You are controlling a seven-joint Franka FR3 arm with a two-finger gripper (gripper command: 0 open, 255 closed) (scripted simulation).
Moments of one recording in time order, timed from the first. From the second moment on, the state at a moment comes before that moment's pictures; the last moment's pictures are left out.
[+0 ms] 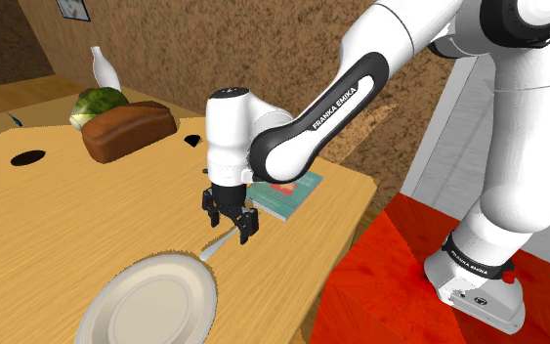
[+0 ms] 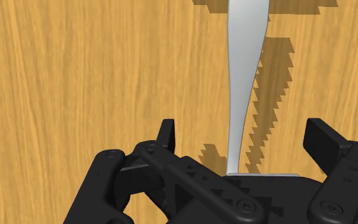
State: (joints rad) arm -0.13 0.42 0.87 -2.05 -0.28 2.39 2.25
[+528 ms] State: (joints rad) arm -0.13 0.42 0.87 -2.05 -0.28 2.39 2.25
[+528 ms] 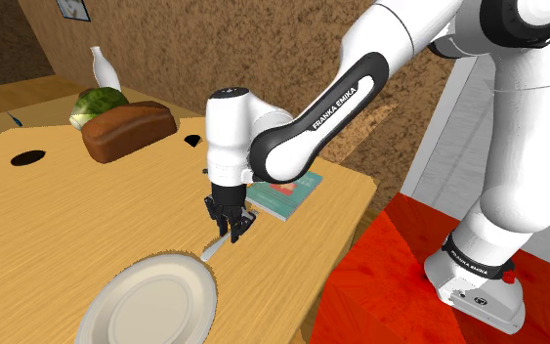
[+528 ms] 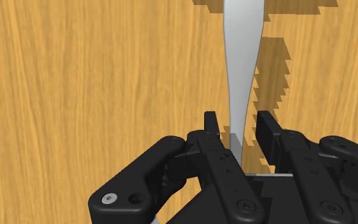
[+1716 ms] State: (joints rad) arm -0.21 0.30 0.95 -1.99 -0.16 2.25 2.18
